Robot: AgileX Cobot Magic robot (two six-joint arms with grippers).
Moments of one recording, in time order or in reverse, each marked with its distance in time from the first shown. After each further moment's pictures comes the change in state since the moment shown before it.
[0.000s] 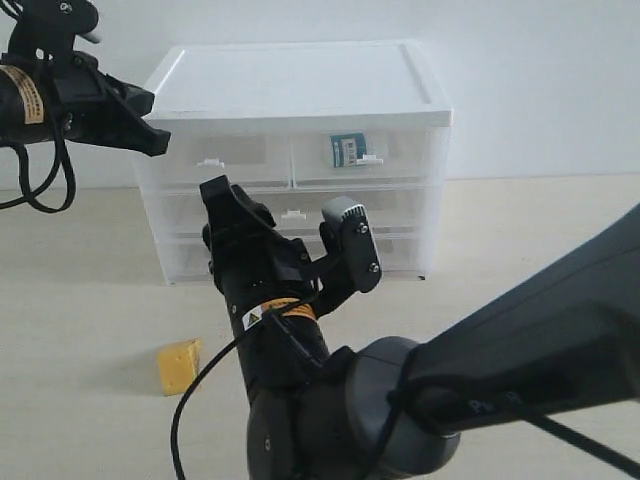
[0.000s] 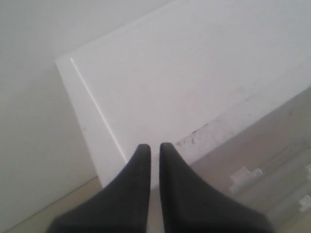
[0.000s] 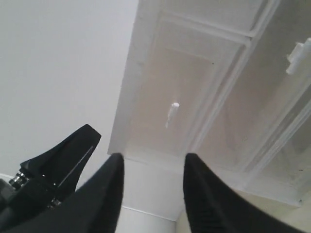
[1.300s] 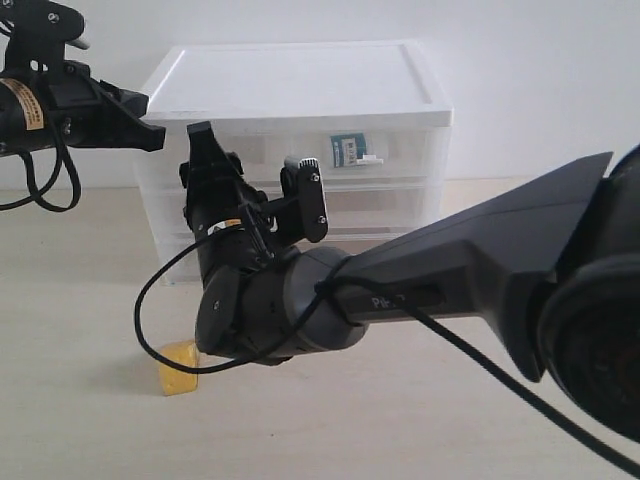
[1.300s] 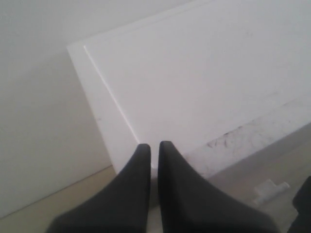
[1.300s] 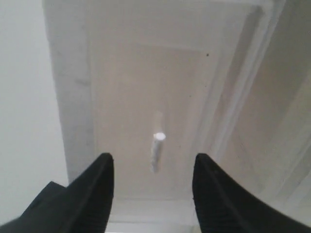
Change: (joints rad) left arm 0.048 0.062 -0.006 -0.087 -0.088 0.000; right arm -0.128 0.167 -0.425 0.078 0.320 -0.025
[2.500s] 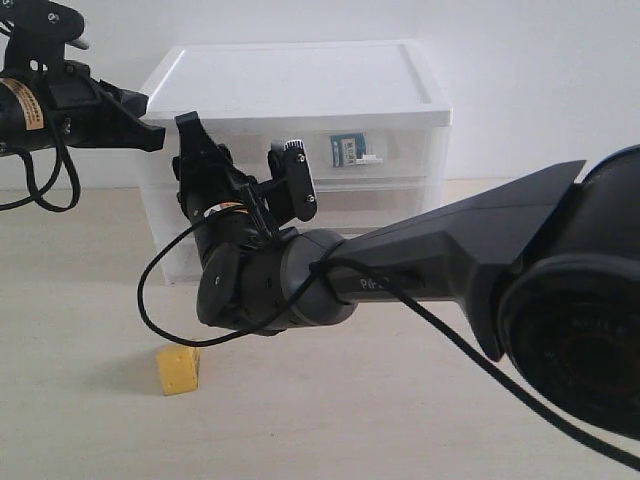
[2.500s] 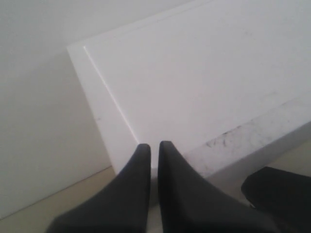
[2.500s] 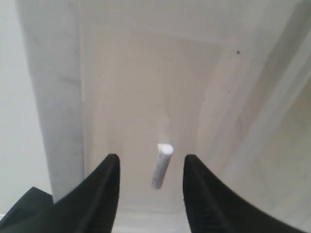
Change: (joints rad) left arm 0.000 0.000 0.000 -0.002 0.000 0.002; right arm -0.046 0.063 -0.122 -0.055 0.086 -0.058
